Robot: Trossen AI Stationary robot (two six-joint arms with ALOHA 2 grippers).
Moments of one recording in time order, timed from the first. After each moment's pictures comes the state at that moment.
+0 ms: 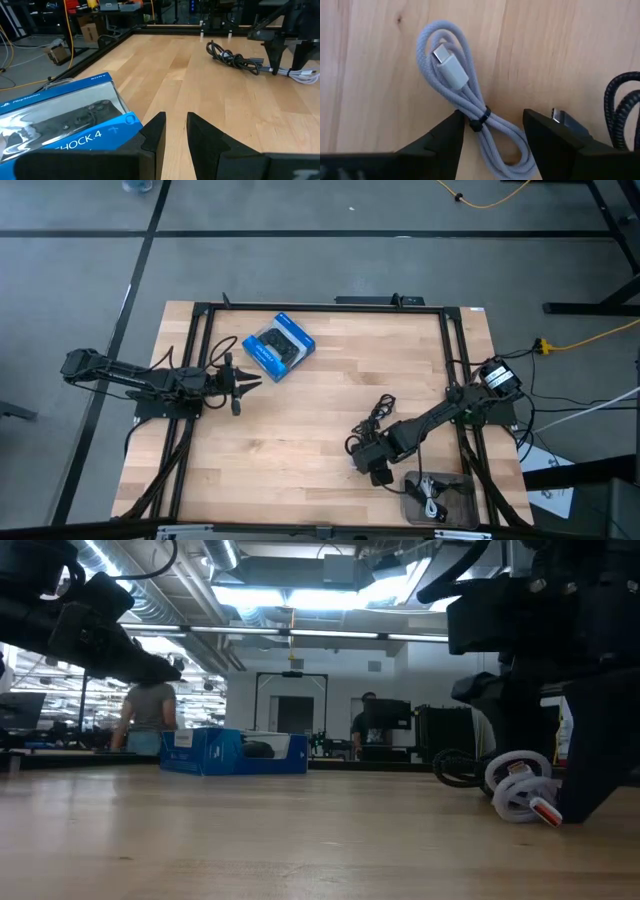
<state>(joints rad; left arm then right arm) -0.11 0.39 0.01 0.19 -0.40 -0.04 0.51 1.86 1.08 -0.53 0.13 0.31</state>
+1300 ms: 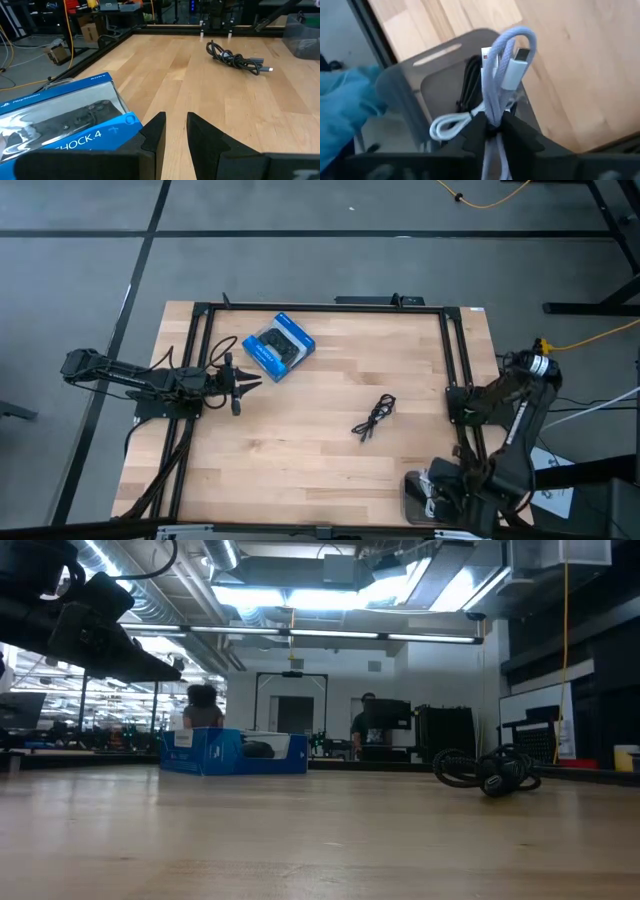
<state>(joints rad) -0.11 0.39 0.01 0.19 -0.40 -0.04 1.13 1.57 1.29 -1.17 0.24 1.59</state>
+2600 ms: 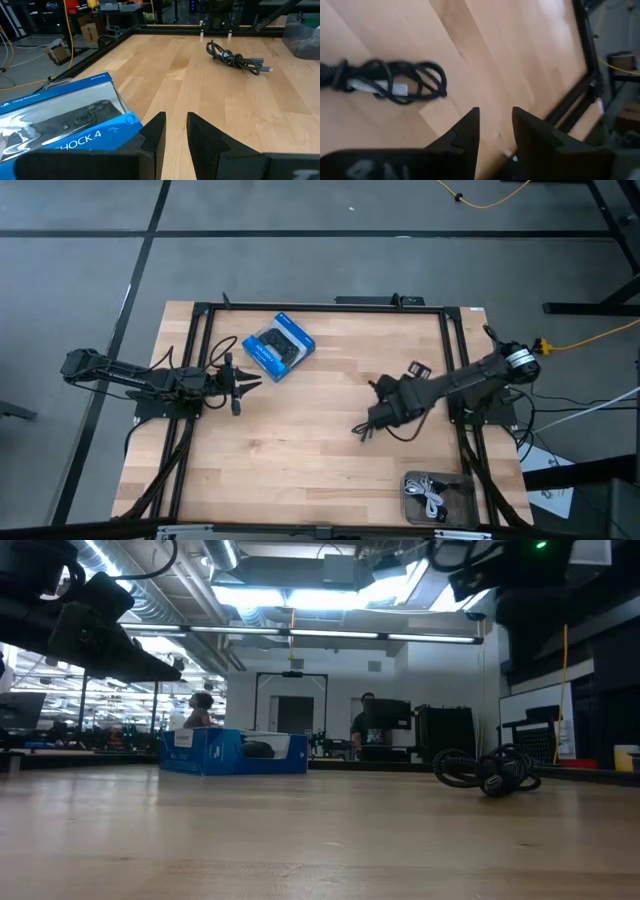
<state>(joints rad) -0.11 0.39 0.01 0.19 -0.40 -0.04 0.32 1.64 1.29 -1.50 0.49 0.91</state>
